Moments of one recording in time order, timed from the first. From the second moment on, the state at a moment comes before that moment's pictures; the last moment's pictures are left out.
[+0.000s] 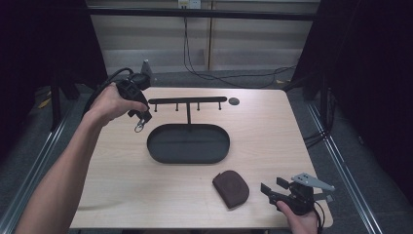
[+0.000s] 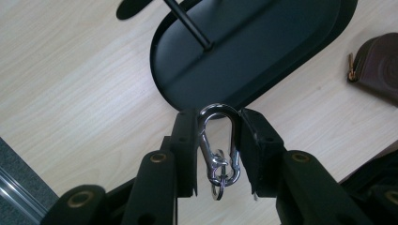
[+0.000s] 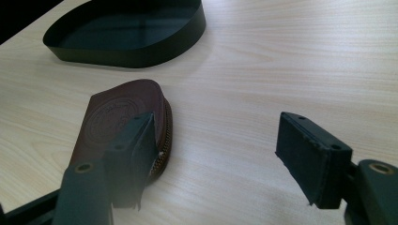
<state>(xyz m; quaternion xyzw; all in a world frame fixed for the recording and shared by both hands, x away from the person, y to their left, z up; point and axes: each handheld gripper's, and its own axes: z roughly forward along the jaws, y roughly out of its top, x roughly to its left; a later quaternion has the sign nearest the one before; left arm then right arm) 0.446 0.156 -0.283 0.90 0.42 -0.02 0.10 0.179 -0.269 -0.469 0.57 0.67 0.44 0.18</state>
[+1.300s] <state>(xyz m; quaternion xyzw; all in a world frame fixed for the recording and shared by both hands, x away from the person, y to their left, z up) 0.476 0.125 -0.293 0.89 0.45 0.01 0.07 0.178 -0.270 -0.469 0.56 0.68 0.44 0.18</state>
